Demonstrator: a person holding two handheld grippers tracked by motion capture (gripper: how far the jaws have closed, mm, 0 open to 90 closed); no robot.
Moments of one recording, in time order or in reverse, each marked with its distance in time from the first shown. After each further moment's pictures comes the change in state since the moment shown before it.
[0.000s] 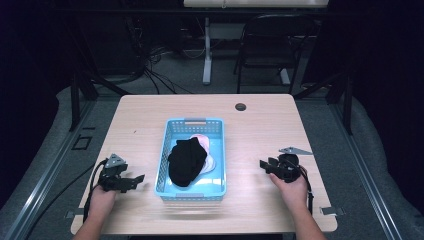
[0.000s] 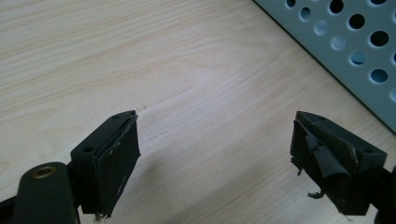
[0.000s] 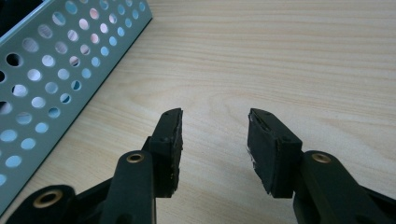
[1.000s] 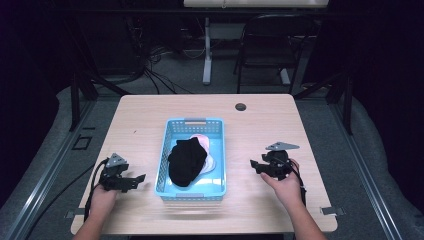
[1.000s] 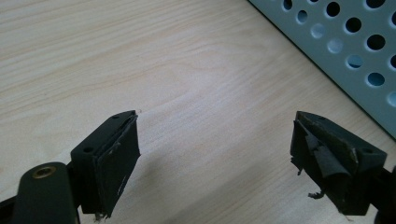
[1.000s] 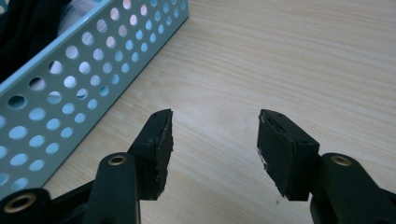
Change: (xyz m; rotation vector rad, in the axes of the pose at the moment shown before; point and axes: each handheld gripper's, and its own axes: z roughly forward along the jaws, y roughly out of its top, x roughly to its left) left arm -0.001 0.001 0.002 -0.005 -0.006 0.000; right arm 0.038 0.025 -0.005 0.067 -0.007 -0.173
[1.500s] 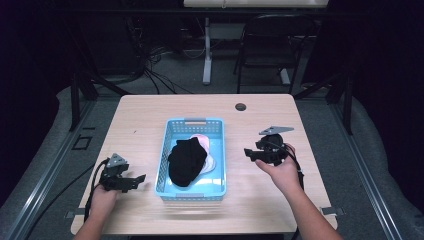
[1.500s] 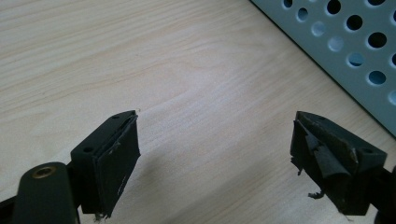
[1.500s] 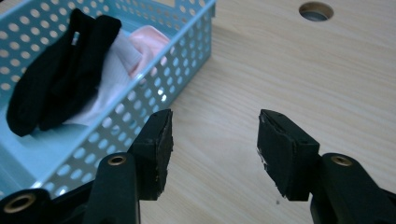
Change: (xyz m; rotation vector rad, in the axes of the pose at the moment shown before) left arm -0.001 0.000 0.001 0.006 0.001 0.002; right arm 0.017 0.056 -0.012 0.020 0.049 -0.056
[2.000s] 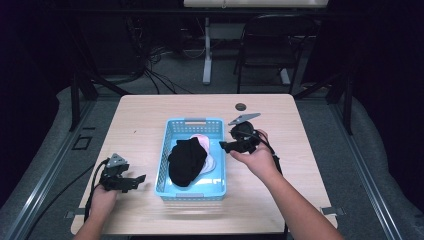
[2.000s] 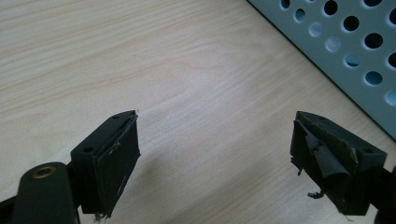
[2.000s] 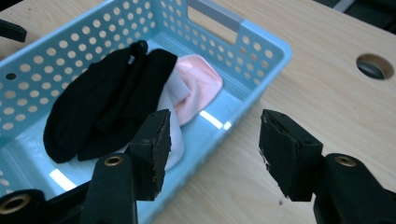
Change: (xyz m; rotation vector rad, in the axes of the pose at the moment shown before) left arm -0.001 0.000 0.000 -0.003 -0.007 -0.004; right arm 0.052 0.054 0.033 0.035 0.052 -0.158
